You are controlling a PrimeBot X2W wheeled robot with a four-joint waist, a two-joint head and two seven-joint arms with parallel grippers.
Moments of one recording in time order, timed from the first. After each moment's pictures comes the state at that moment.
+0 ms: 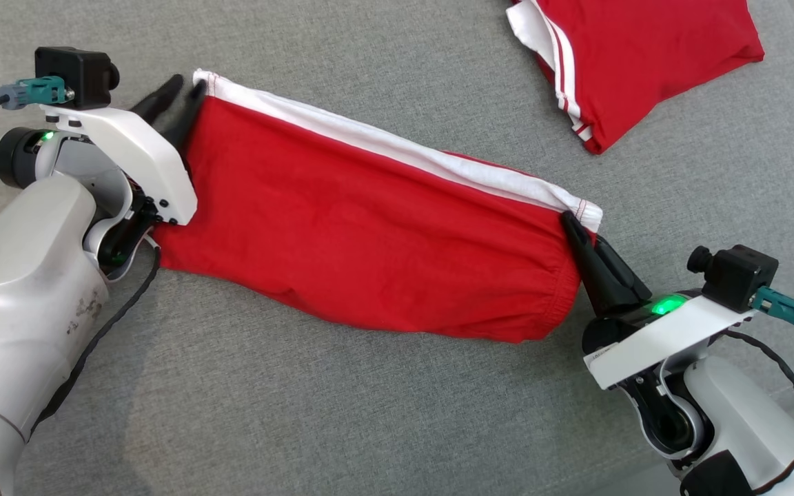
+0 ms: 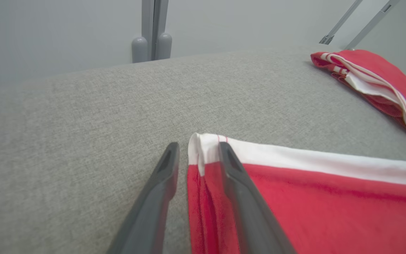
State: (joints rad) left arm -1.06 0.40 -0.98 0.86 -1.08 -0.10 -0.07; right arm -0.45 -0.27 0.54 0.28 0.88 0.13 -0.26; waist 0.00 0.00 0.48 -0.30
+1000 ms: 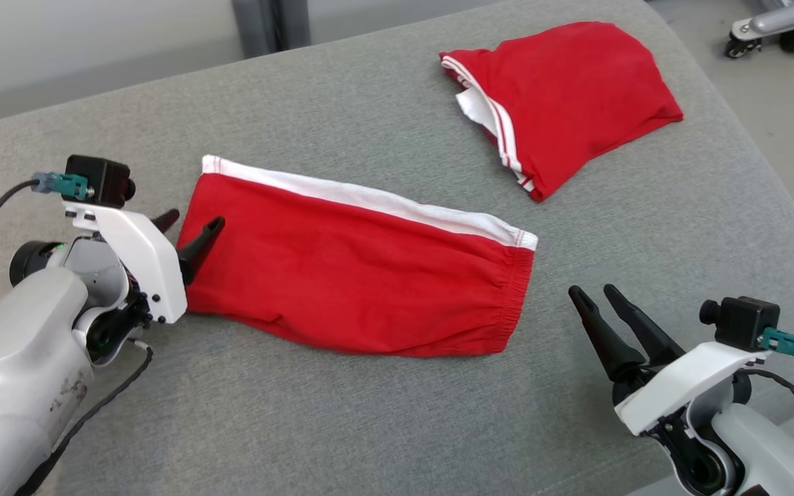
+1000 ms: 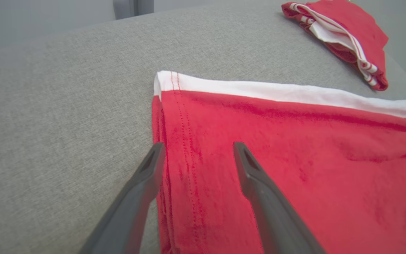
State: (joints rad) left arm -0.90 0.49 -1.07 0.77 -1.22 -0.13 0.11; right arm -0.40 -0.36 0.66 0.39 1.08 0.13 -0.23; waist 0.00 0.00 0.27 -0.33
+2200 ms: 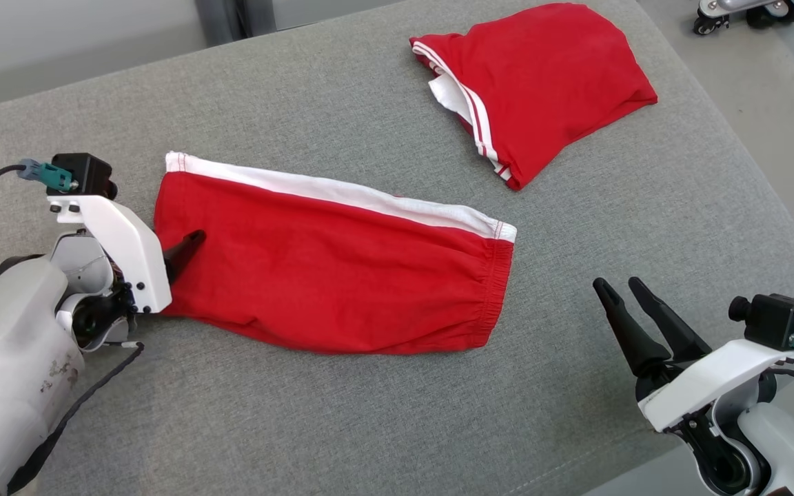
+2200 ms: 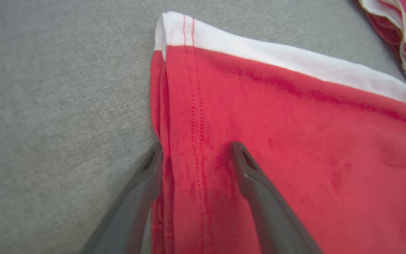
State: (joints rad) left arm -0.93 0.45 -1.07 0.90 -1.31 -0.12 0.30; right arm -0.36 -0.41 0.60 0.33 1.07 0.13 -0.21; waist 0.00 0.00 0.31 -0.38
